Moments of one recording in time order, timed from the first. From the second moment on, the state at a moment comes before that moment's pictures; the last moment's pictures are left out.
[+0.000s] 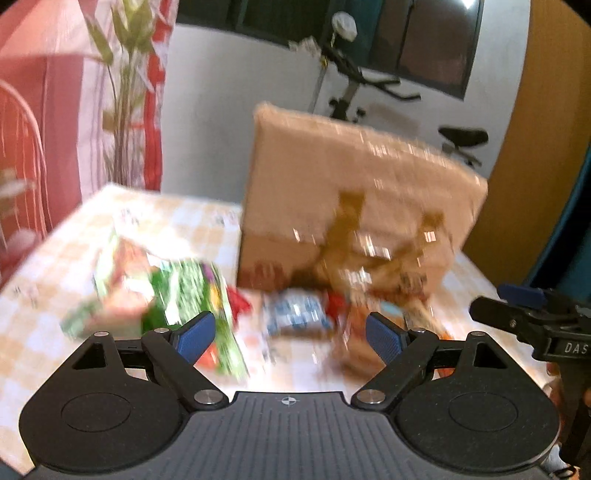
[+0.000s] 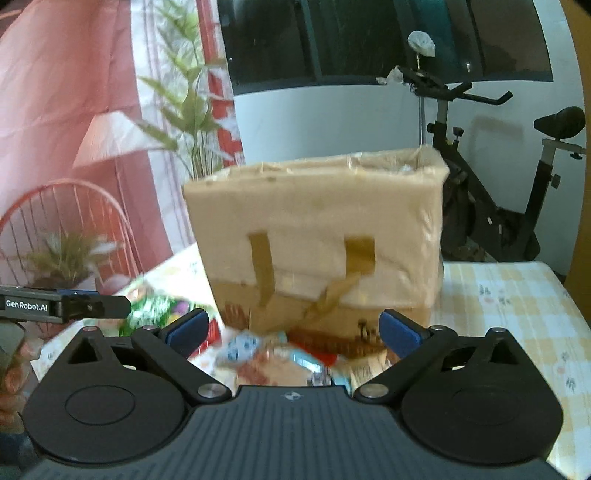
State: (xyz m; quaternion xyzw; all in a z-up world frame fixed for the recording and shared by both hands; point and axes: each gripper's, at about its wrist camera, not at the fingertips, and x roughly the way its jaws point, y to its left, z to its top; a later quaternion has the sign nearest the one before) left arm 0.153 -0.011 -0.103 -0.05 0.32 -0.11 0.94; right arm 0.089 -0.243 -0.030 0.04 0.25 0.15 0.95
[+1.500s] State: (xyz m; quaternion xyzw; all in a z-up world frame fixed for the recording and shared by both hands) left arm 0.155 -0.022 -0.198 -0.21 0.54 -0.11 0.81; right arm 0.033 -0.245 -0.066 0.02 0.27 0.14 0.95
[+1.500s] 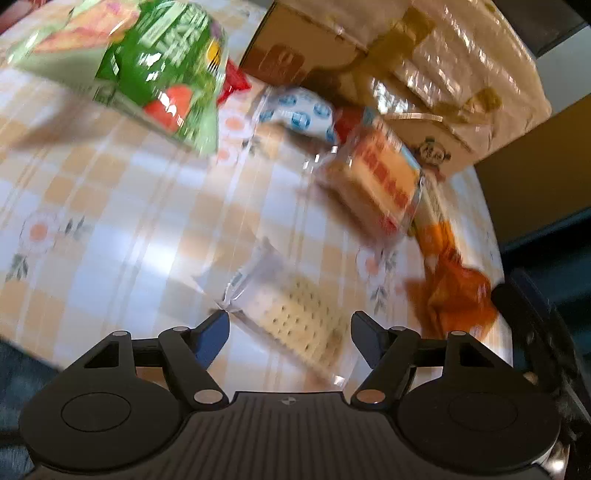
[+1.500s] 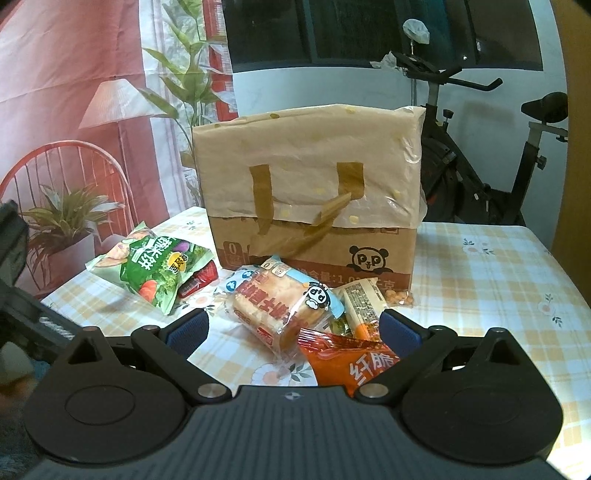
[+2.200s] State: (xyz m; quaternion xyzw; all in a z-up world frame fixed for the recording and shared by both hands) left arm 0.157 -0.093 -0.194 0.01 0.47 -0.12 0.87; right arm 0.037 -0.257 -0.070 0.04 0.28 0.12 0.95
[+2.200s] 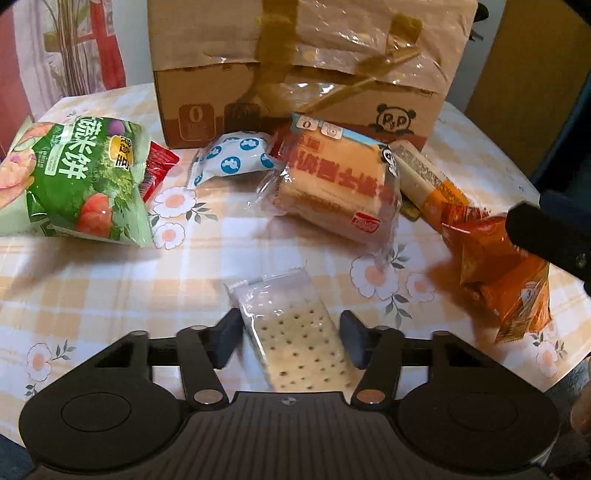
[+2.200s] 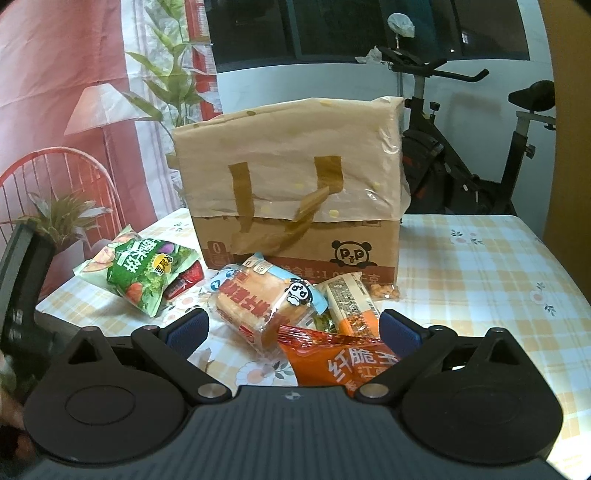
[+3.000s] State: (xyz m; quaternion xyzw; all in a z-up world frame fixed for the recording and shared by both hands) left arm 0.161 -0.061 -0.199 0.01 0.43 -0.11 0.89; right arm 0.042 -0.265 -0.096 0.00 0.32 0.01 0.95
